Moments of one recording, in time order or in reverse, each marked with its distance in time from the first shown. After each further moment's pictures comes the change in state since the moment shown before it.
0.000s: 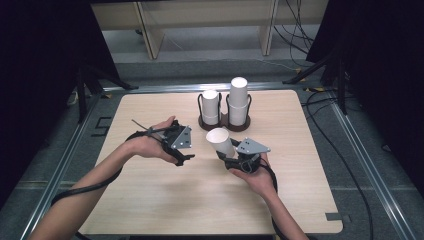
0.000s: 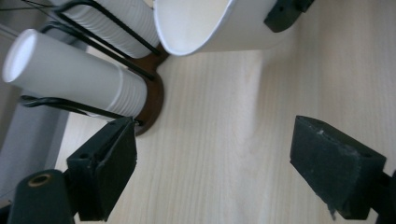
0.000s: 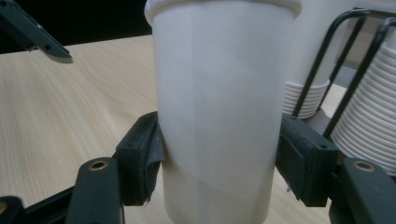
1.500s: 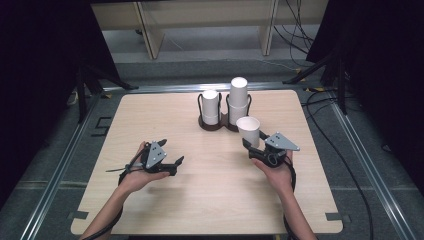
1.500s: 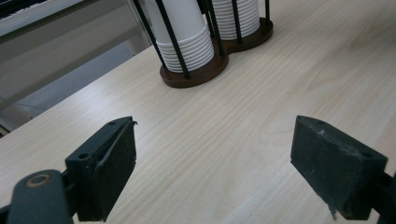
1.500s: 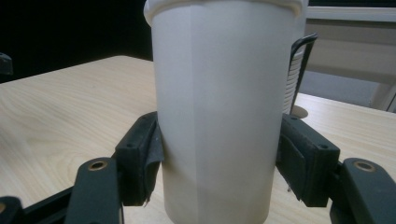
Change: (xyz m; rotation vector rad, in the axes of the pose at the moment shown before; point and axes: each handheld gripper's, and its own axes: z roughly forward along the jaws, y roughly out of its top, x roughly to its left) left arm -0.056 -0.088 0.014 -0.250 0.310 -0.548; right arm -0.049 -0.013 -0.041 -0.077 -0.199 0.156
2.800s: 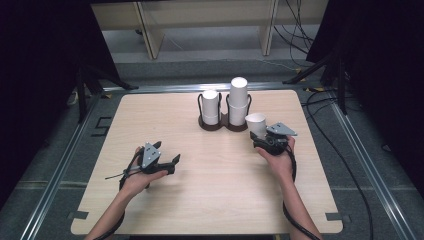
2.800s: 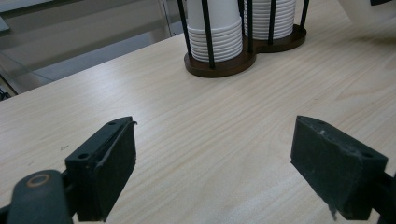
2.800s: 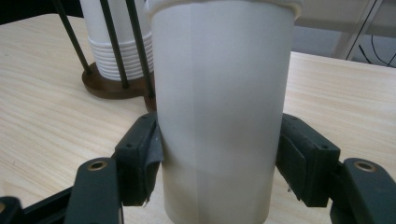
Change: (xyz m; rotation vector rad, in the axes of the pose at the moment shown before) left arm 0.002 -0.016 -0.001 -0.018 0.091 -0.173; right arm -0.042 -0.004 0.033 0.172 -0.145 0.006
